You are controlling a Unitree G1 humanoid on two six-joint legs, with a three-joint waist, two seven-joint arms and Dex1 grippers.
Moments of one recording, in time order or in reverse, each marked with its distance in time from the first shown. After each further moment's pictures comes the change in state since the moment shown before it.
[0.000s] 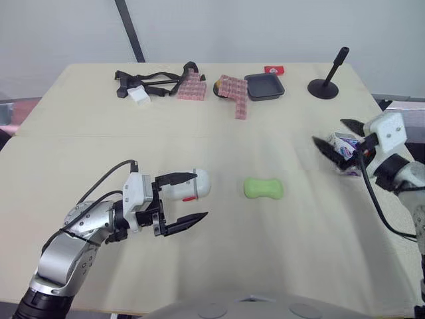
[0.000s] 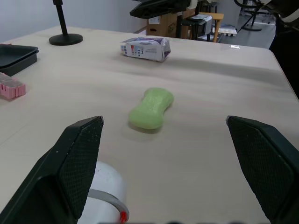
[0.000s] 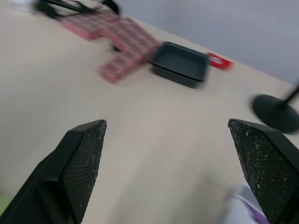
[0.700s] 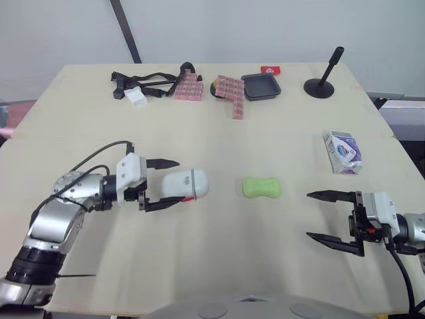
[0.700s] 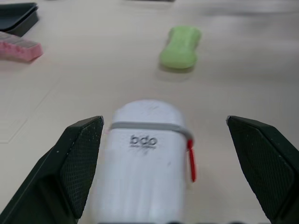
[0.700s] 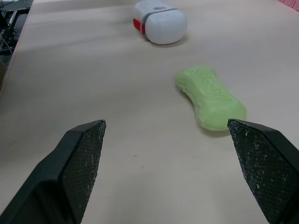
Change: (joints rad) left arm -0.260 0.137 -0.005 0.325 0.122 -0.041 -0.169; right arm 0.290 -0.080 0.095 0.225 0.011 -0.551 0.631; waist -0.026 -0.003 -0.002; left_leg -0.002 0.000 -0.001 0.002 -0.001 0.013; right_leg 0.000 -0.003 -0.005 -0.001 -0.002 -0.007
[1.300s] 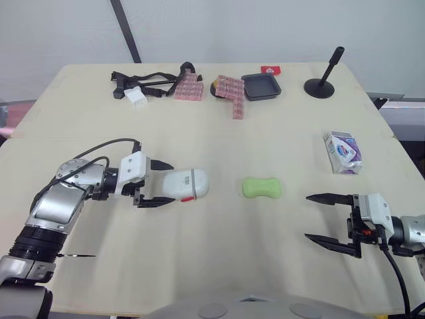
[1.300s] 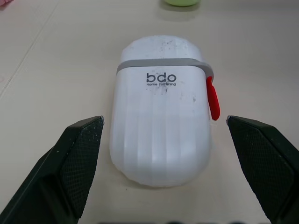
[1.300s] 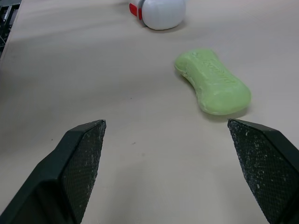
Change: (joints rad) left arm -0.120 0.036 -0.105 0.159 0.156 -0.045 -0.098; right arm 0.000 -0.008 0.036 0.038 -0.026 -0.015 -0.036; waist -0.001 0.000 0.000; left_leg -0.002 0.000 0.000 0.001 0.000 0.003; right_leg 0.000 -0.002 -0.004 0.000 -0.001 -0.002
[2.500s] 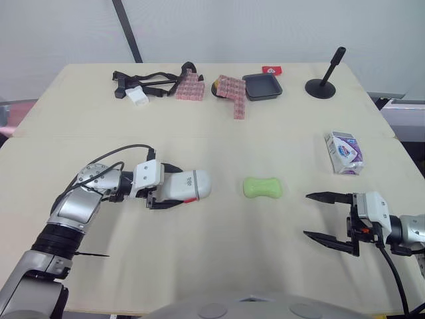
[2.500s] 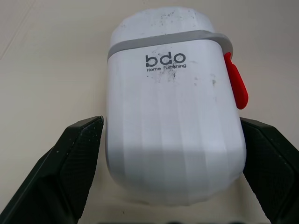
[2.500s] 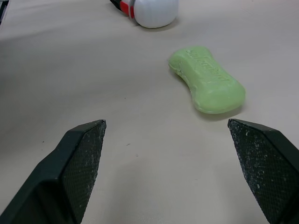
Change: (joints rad) left arm -0.035 -0.078 -0.079 0.111 0.104 -0.154 0.067; right arm 0.004 -0.016 0.009 -0.021 -0.001 0.020 -0.048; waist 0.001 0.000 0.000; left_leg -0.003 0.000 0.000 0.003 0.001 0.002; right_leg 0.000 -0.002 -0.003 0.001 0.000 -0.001
